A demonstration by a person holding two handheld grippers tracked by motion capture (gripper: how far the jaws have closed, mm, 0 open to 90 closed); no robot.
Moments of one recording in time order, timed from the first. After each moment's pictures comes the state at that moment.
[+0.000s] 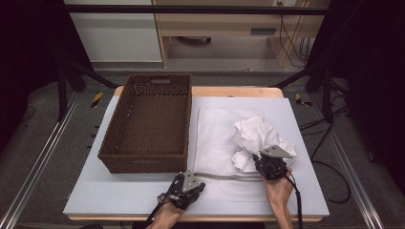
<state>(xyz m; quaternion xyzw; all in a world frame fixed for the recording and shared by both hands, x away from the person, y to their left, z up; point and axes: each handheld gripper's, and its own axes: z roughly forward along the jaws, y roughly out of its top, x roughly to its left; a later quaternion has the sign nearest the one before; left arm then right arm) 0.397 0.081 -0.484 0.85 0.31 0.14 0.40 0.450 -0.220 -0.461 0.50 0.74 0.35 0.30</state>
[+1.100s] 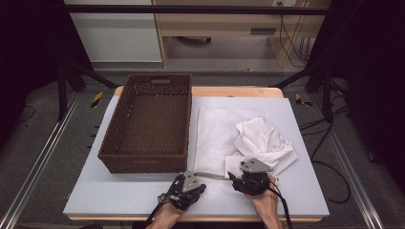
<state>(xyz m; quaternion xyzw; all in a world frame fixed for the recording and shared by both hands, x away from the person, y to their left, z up) 0.395 0.079 -0.485 0.86 0.30 0.13 0.40 0.422 -0.166 -0.476 0.40 0.80 0.36 0.26</state>
